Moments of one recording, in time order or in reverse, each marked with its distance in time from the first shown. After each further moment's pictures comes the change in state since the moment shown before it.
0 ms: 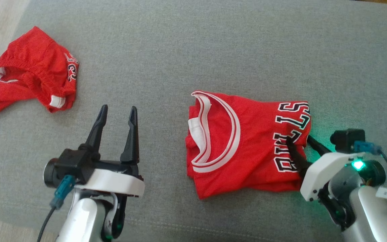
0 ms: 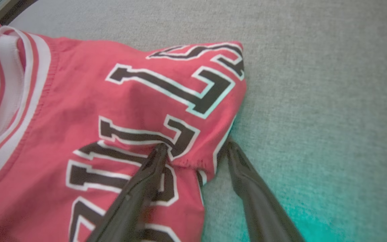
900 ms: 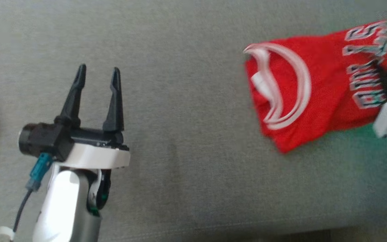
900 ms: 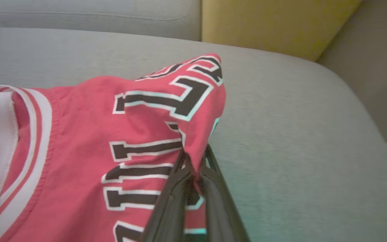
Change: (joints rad) left arm -0.114 -0.026 0.112 -0.043 0.089 -0.094 -0.007; right arm -0.232 -0.250 -0.120 -0.050 -0.008 0.001 0.016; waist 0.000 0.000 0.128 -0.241
